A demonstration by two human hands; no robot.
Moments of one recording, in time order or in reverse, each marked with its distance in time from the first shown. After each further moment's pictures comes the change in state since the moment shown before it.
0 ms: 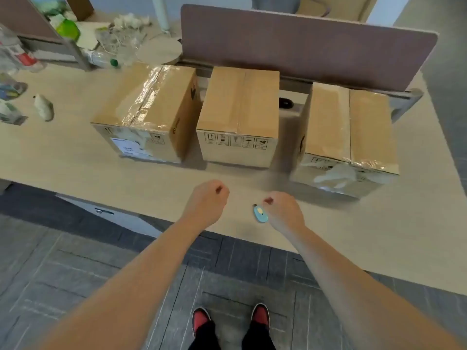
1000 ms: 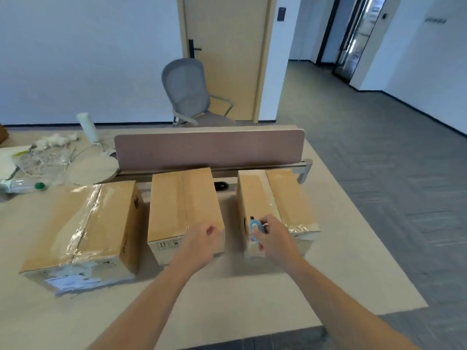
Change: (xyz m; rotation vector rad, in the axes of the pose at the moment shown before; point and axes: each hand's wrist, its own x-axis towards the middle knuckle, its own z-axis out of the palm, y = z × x) left_hand 0.071 0.134 -0.043 -0.021 -0.181 0.235; right_hand -0.006 -0.051 -0.160 0.423 0.339 0.093
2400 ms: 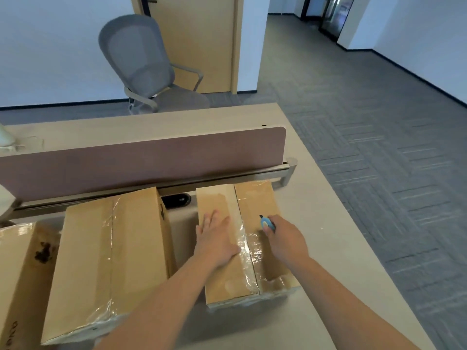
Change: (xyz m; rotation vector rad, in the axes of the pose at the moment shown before) left_hand 0.251 0.066 0.162 0.640 -0.272 0.076; right_hand 0.229 0.116 -0.082 -0.414 0.067 0.142
